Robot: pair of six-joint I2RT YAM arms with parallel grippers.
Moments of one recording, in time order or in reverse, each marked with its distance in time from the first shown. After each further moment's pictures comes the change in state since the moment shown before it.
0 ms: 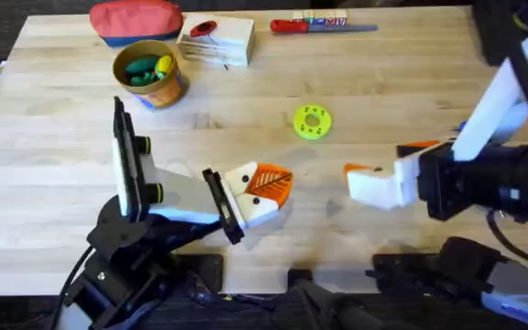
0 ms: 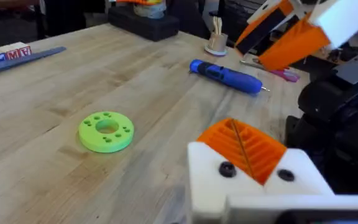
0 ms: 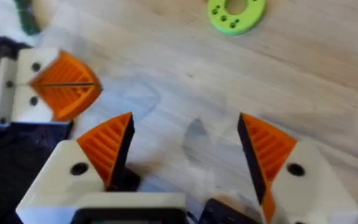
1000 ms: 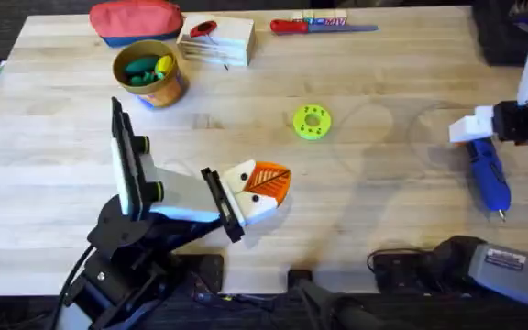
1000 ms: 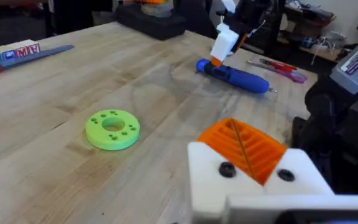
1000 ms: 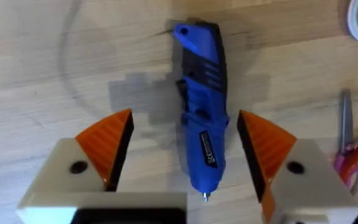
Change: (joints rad) left arm 0.000 0.000 0.000 -0.010 -0.027 0.001; right arm -1.275 0.606 0.000 0.193 0.032 -0.832
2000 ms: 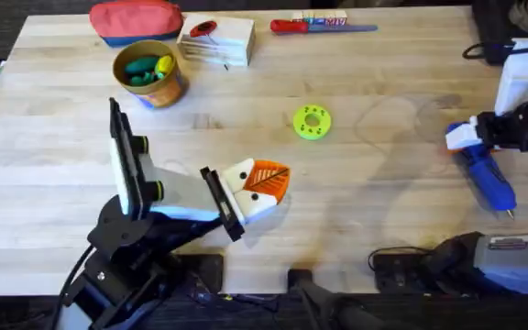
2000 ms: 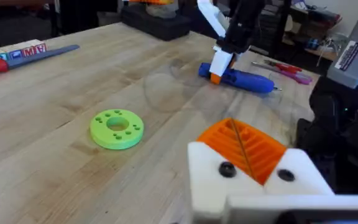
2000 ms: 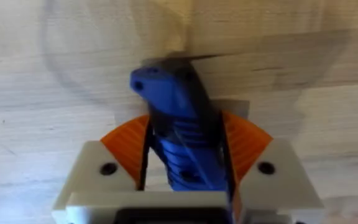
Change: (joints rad) left arm 0.000 0.000 0.000 0.000 -0.019 0.000; right arm -0.092 0.277 0.003 0.140 -0.101 -0.111
